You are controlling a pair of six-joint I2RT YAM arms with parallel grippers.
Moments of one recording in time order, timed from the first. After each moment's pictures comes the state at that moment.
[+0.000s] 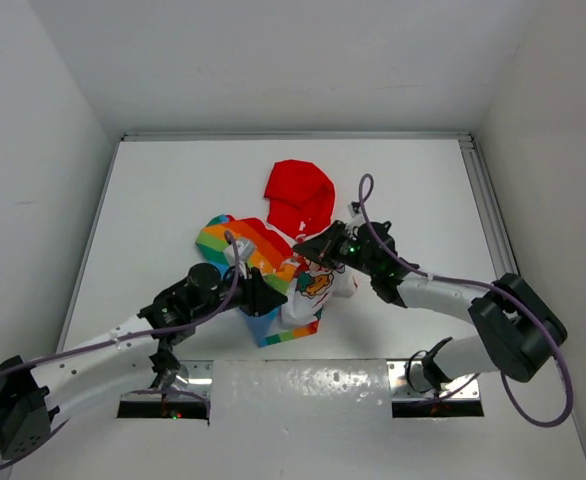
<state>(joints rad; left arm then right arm) -0.81 0.79 0.34 0.13 0.21 -0.61 0.66 1.41 0.51 0.63 -0.28 1.23</state>
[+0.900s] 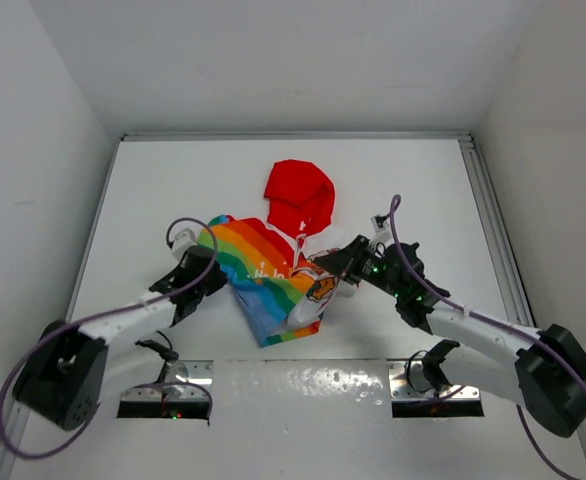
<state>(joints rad) -0.44 1.05 0.32 -0.04 -0.32 -0.89 0.63 1.04 0.31 0.53 -0.20 1.09</state>
